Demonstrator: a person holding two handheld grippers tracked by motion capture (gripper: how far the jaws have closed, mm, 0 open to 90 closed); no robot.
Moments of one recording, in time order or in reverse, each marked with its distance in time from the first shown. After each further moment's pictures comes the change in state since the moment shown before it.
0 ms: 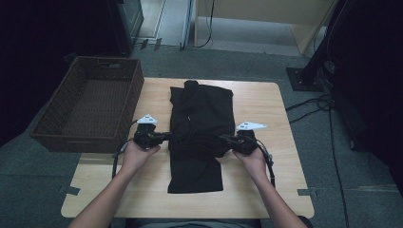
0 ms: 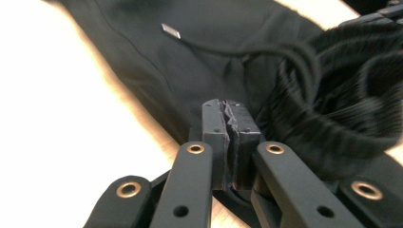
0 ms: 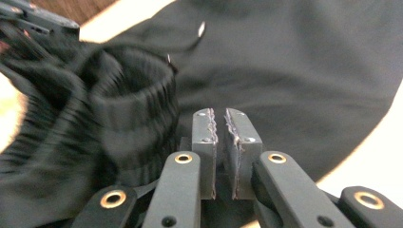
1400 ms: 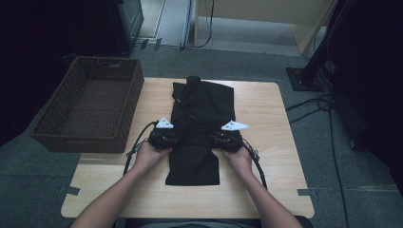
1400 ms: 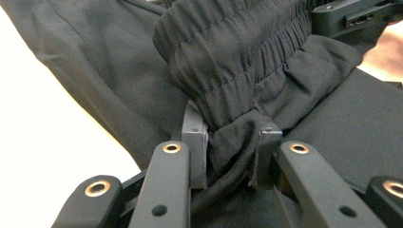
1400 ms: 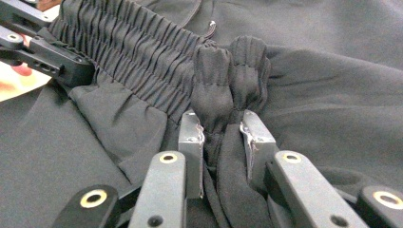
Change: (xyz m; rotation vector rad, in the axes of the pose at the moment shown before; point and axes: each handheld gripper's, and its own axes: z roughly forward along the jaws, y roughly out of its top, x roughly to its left) left arm 0.002 0.013 0.046 0.012 0.061 0.119; right arm 0.005 0.007 0.046 -0.038 -0.080 -0.083
